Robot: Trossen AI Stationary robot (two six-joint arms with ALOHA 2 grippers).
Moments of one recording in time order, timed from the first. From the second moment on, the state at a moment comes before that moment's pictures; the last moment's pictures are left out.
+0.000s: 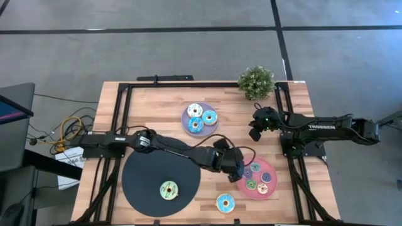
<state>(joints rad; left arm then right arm) -0.27 2.48 2.34 -0.80 -0.46 -0.48 -0.39 0.90 0.24 -0.21 0.08 0.18</state>
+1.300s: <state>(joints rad) -0.17 1.98 1.26 0.01 -0.19 -0.15 -0.32 0.90 0.24 0.10 0.08 0.18</state>
